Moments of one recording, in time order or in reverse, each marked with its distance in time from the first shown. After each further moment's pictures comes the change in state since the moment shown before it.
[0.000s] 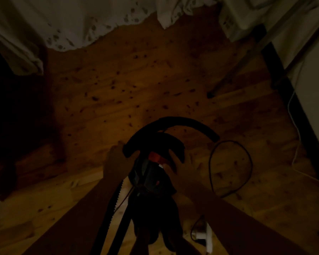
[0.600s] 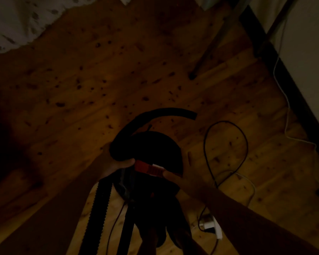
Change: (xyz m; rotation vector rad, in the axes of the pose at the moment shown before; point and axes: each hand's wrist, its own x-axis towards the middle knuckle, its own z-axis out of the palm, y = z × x) left_hand 0.107 -0.028 0.025 -0.056 -0.588 0.050; right_hand 0.039 0.069 0.044 0.720 -0.072 0.078
